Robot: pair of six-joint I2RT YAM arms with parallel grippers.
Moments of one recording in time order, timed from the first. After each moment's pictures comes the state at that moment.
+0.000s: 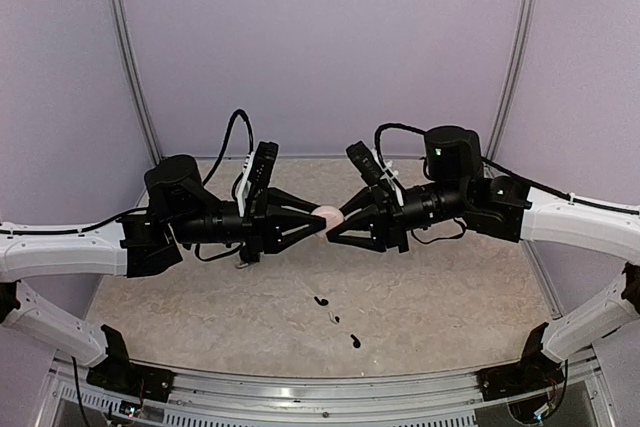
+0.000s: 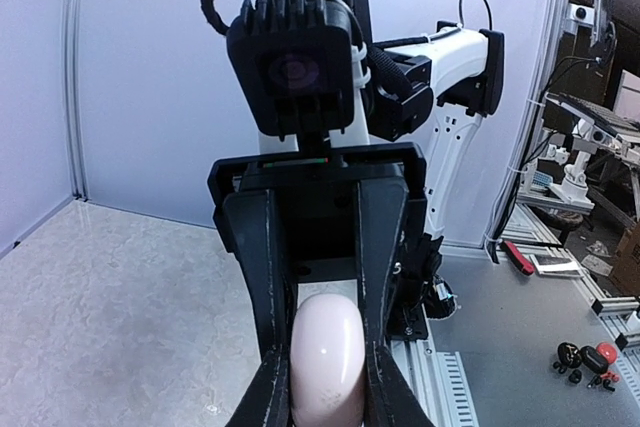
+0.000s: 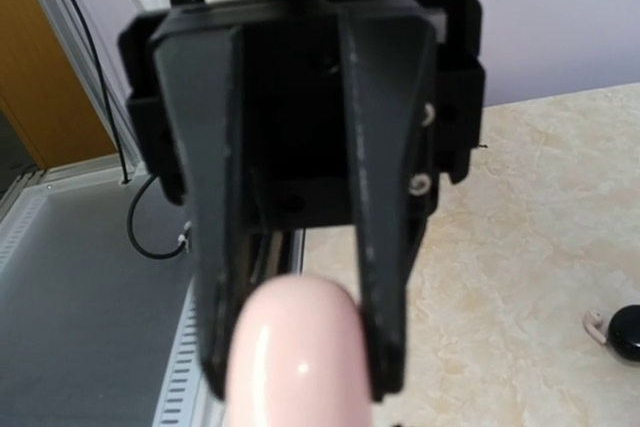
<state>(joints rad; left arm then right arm) -0.97 1.27 0.83 0.49 0.53 -0.15 0.91 1.33 1.08 -0.03 -0.75 0.02</state>
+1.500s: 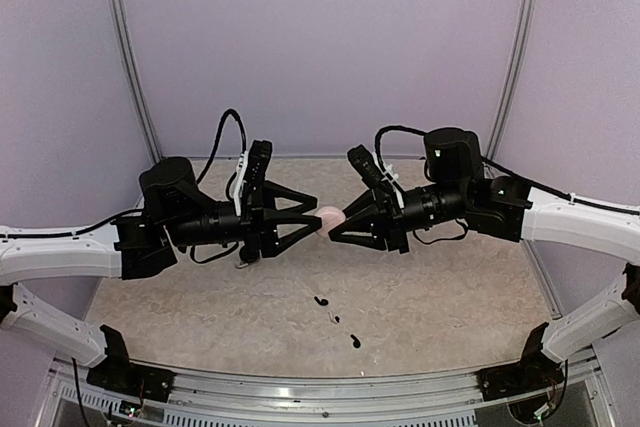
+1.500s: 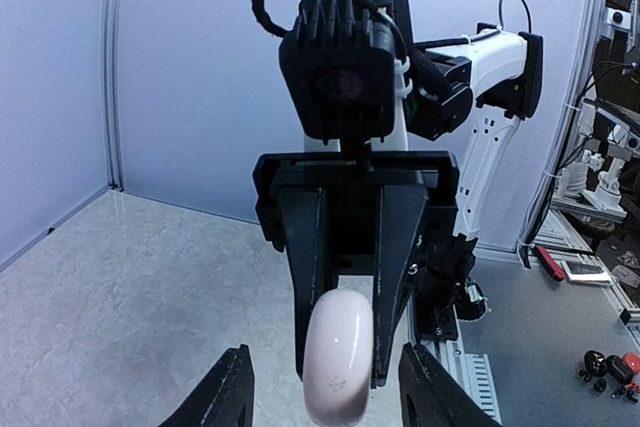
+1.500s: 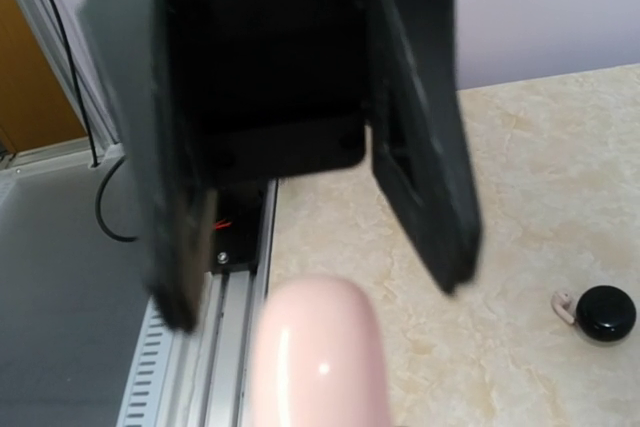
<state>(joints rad) -0.97 1.23 0.81 0.46 0.44 -0.13 0.91 1.33 1.07 -0.06 -0.71 -0.03</state>
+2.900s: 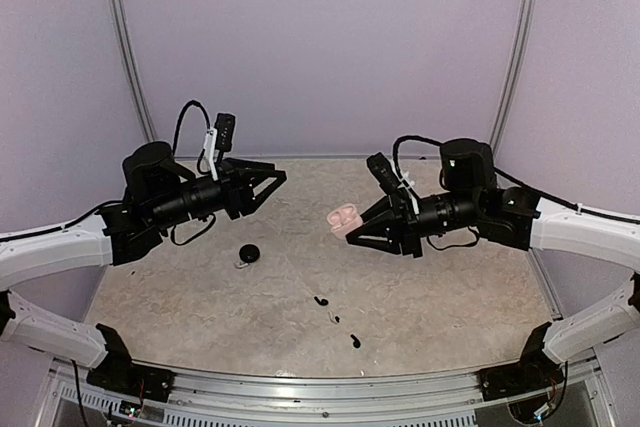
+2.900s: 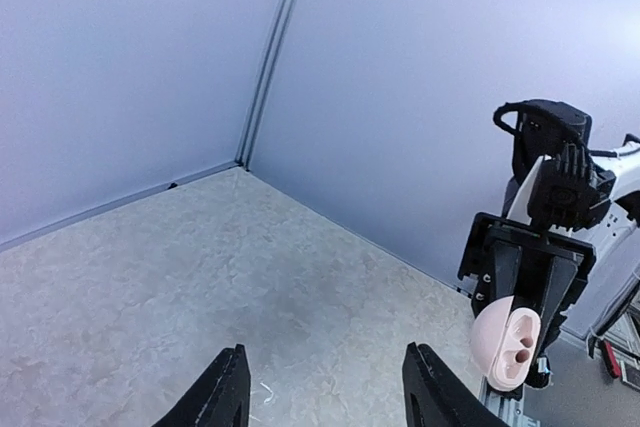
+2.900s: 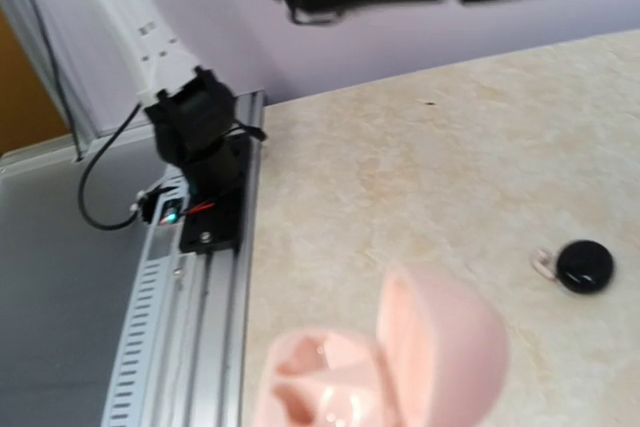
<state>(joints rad) -0.78 1.20 0.81 0.41 0.31 -0.29 0.85 1.26 0.96 -0.03 -0.73 -0.02</state>
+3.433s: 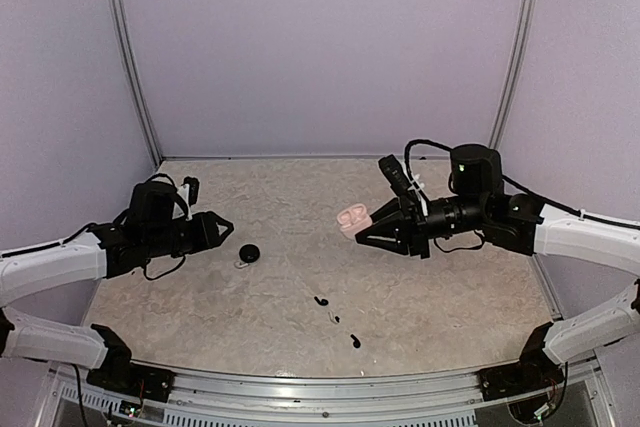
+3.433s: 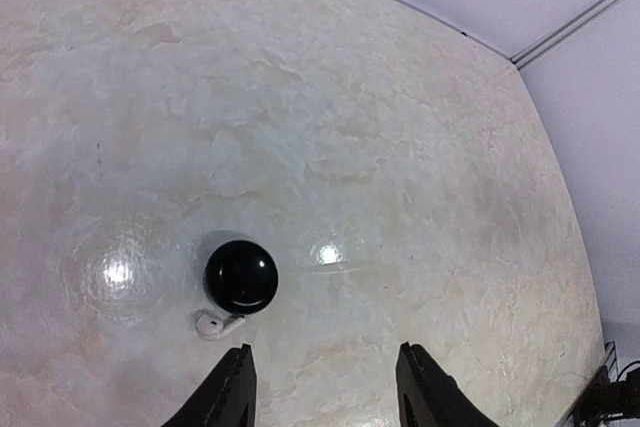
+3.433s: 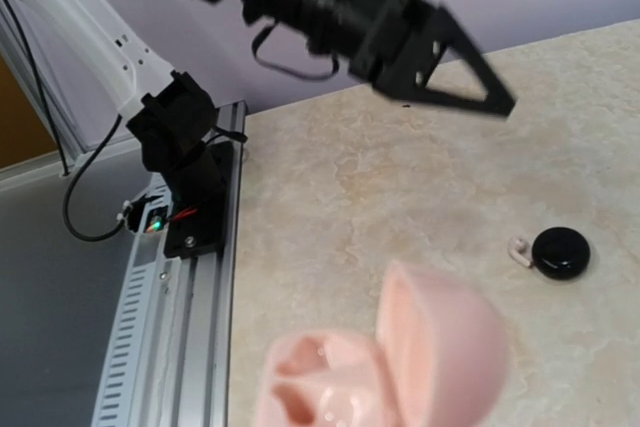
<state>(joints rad) -0.54 1.11 0.63 -0.04 0.05 -0.59 0.79 1.22 0.88 0.03 -0.75 0.01</state>
